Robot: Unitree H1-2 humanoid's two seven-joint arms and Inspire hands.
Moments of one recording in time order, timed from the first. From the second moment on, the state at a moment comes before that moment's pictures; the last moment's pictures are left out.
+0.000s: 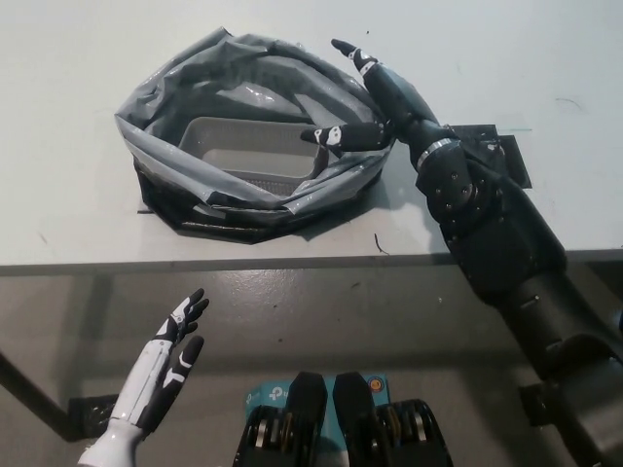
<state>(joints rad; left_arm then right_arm) -0.01 0.20 -0.06 0.00 0.17 -0.19 -0.09 -1.01 -0.08 0.25 0.85 -0.43 -0.08 -0.01</state>
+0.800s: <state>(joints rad) -0.01 0.20 -0.06 -0.01 0.18 -0.19 -0.09 -1.01 -0.09 0.25 0.95 -0.44 -0.04 -0.02</state>
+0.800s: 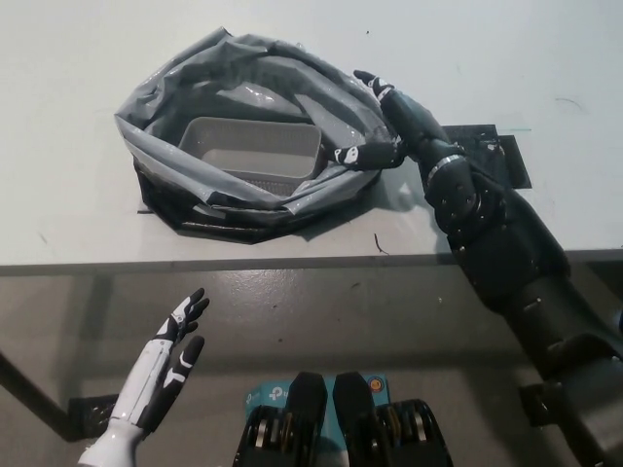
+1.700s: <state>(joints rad) 0.01 0.21 -0.07 -0.03 0.19 -0.18 -0.09 -1.04 -0.07 0.13 0.80 -0.28 0.25 0.17</state>
